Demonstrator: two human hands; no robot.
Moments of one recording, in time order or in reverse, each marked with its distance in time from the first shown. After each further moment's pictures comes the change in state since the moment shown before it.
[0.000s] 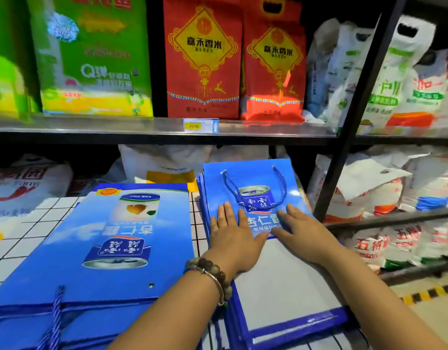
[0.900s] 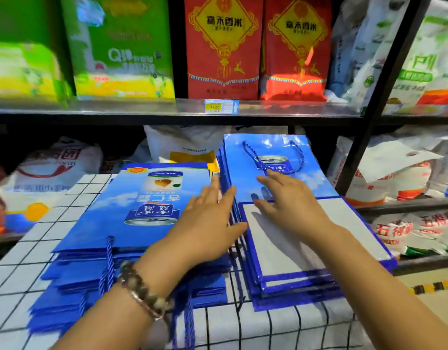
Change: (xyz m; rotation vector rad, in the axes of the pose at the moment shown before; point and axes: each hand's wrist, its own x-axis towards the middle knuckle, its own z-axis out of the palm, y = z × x) left_hand -0.094 -0.052 -0.059 -0.025 0.058 0.052; right_hand -0.030 -0.083 -0.023 0.077 0.170 -0.219
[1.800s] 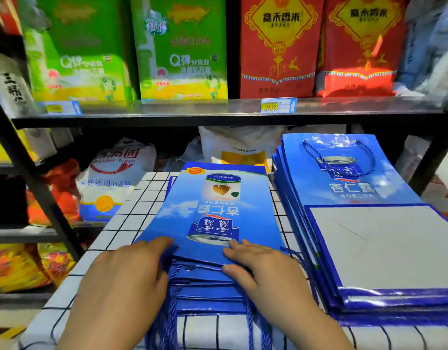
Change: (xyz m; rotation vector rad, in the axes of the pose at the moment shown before) left_hand -0.135 -0.111 -0.031 0.242 0.315 -0.291; right_hand -0.048 -0.141 0.046 0.357 -0.225 -0.202
